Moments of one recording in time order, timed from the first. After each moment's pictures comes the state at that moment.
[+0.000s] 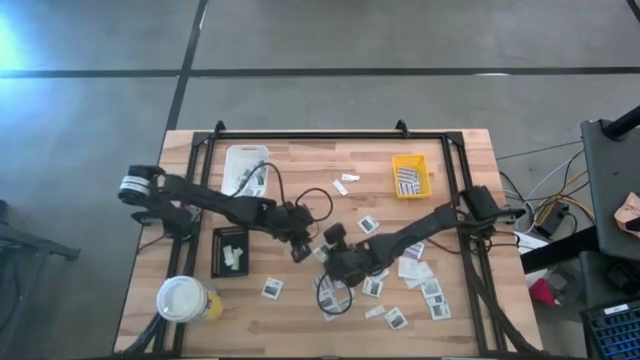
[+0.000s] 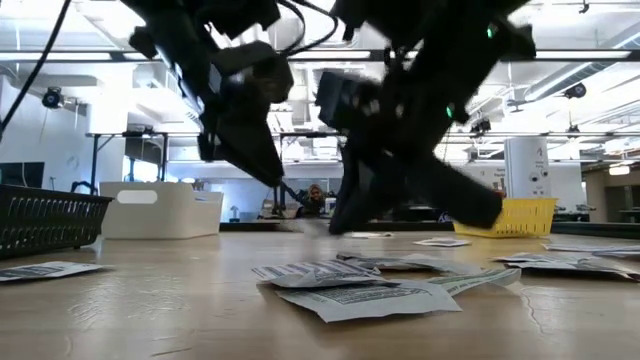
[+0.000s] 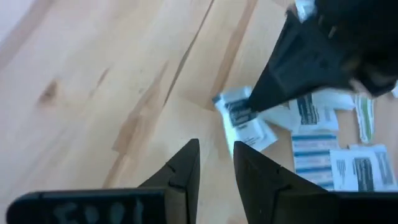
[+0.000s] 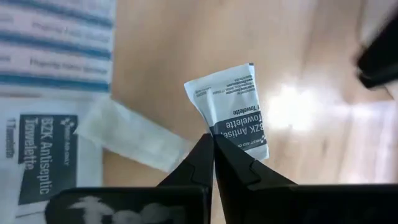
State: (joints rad) left arm -0.10 1.57 0.94 -0.25 -0.05 -0.54; right arm 0.32 1.99 1.20 -0.24 0.43 -0.34
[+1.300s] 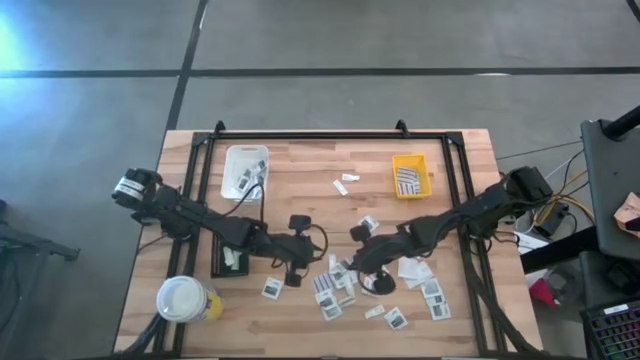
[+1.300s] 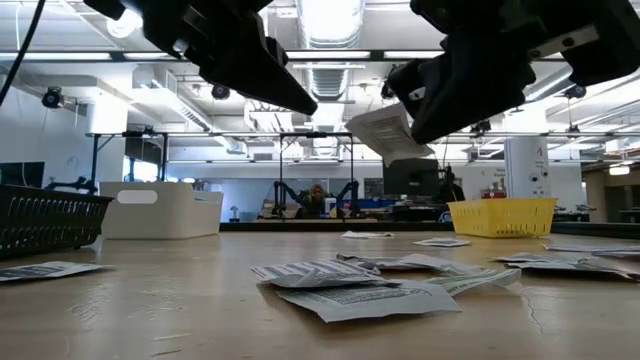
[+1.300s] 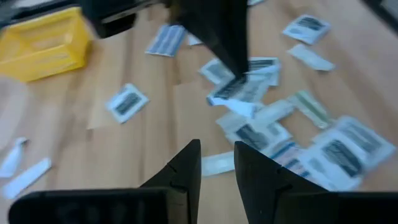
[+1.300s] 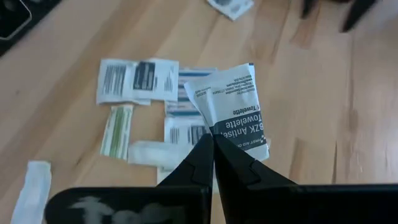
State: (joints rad) left arm -0.32 1.55 0.94 0.01 -0.24 0.03; right arm 0.33 1.57 0.85 -0.03 0.01 -0.08
